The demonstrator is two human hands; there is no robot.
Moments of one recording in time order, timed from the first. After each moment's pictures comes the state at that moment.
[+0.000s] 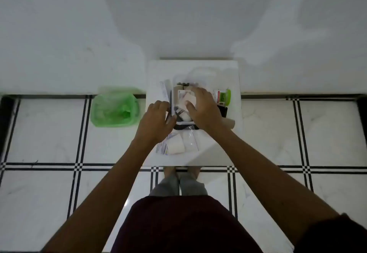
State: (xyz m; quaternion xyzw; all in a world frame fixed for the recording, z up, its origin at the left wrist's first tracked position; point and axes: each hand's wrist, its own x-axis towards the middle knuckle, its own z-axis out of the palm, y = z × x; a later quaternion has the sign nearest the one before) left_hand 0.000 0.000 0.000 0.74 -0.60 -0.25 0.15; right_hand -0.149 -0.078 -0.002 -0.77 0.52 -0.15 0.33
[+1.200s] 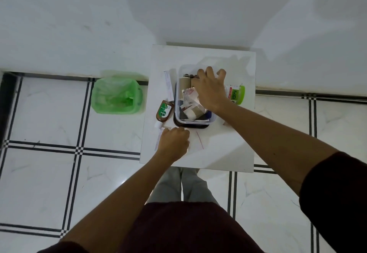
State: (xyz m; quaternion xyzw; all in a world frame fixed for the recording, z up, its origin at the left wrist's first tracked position) left_hand -0.050 0.016 -0.096 0.71 -0.64 -0.28 -0.03; right_hand -0.127 -0.154 -0.059 -0.91 0.40 0.14 -0.02
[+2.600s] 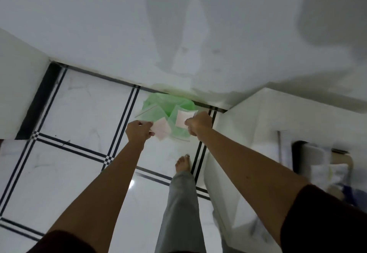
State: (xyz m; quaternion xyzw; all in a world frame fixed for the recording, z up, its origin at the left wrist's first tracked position) left_hand 0.375 0.020 -0.198 0.86 0.07 -0.36 0.36; right_hand 0.245 -0.106 -0.203 -0.52 0.67 0.06 0.53
